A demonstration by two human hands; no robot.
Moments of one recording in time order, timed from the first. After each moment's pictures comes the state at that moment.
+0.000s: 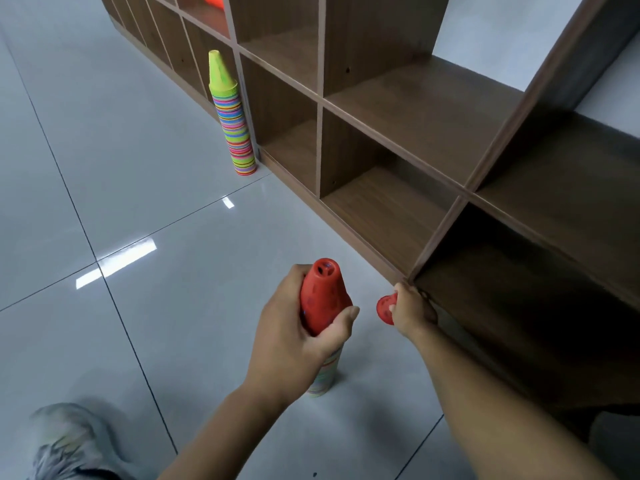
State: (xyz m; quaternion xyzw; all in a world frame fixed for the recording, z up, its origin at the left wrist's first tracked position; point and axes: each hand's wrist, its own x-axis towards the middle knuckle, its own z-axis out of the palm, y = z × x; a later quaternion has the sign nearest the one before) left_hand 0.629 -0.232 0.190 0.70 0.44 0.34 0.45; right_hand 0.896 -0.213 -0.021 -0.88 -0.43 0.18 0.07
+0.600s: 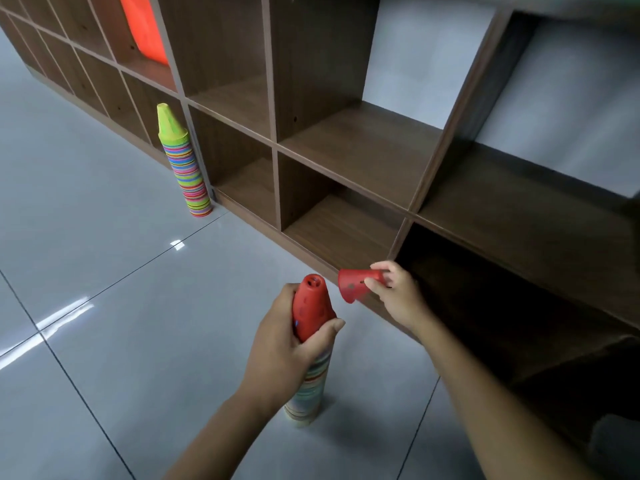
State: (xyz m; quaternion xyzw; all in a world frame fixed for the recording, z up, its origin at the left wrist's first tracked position) left_hand 0.626 -0.200 0.187 0.75 0.36 0.29 0.48; right_hand 0.878 -0.226 0.116 -0.80 -0.35 0.25 0.42
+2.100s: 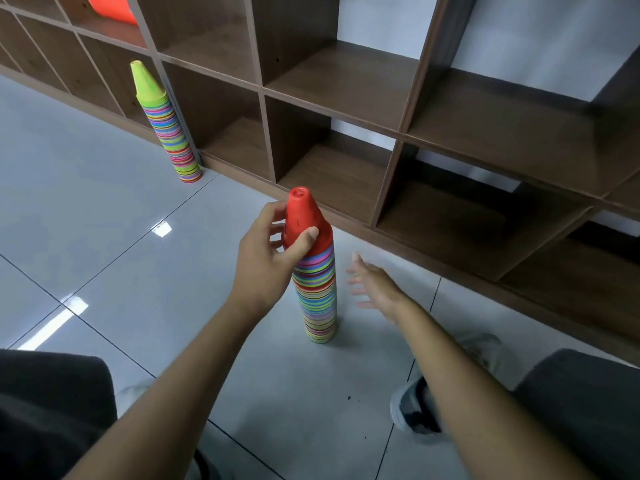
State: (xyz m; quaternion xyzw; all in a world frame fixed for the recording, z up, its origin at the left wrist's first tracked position) left_hand 0.566 -0.185 0.206 0.76 0.31 0.31 0.48; right_hand 0.736 -0.294 0.107 -0.76 -0.14 0.46 0.44
